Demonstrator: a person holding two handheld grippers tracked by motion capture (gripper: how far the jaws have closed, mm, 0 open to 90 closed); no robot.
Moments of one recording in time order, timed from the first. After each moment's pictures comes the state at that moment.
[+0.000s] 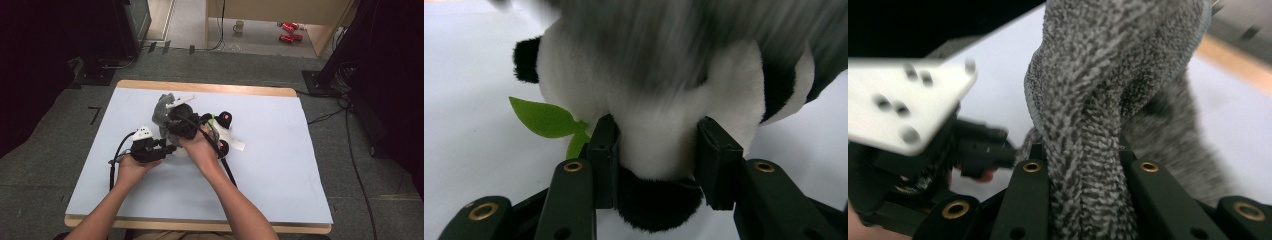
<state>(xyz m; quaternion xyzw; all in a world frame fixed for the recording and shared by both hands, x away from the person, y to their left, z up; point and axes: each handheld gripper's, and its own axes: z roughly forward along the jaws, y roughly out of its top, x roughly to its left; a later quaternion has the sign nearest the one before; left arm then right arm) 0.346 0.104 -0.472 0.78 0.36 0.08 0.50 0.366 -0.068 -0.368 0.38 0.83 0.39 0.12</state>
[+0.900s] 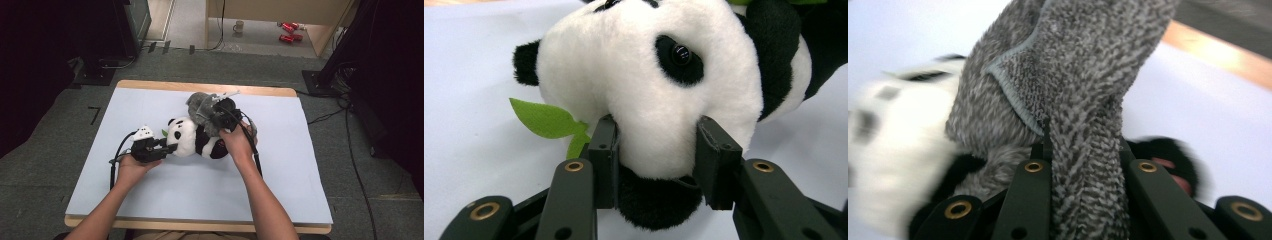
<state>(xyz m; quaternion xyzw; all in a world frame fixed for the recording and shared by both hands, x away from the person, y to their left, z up) 0.345 0.102 -0.470 0.79 0.36 0.08 0.50 0.398 -0.180 -0.386 0.48 0.80 0.32 0.18</state>
